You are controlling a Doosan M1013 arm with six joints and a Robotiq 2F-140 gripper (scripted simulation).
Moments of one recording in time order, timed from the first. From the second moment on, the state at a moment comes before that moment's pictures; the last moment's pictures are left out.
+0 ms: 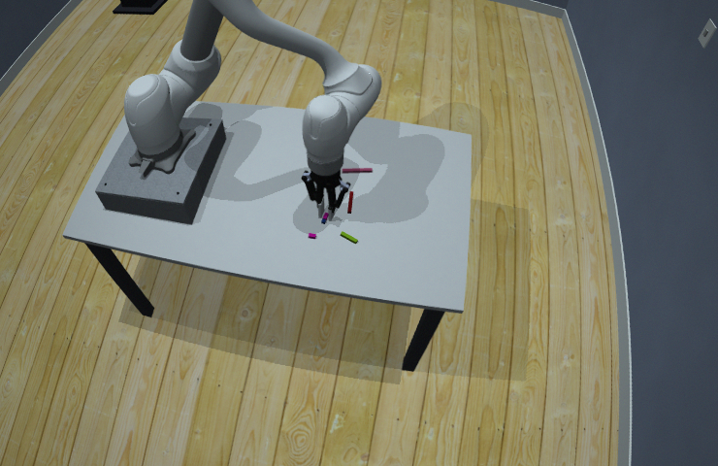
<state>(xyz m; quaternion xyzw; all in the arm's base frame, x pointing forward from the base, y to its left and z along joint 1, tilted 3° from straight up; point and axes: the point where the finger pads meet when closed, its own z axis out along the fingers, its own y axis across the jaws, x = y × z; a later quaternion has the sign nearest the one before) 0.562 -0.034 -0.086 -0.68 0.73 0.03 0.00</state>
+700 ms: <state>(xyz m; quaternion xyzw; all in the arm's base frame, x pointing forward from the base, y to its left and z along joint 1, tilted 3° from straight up) 0.563 -0.035 -0.049 -0.68 0.73 0.03 0.00</state>
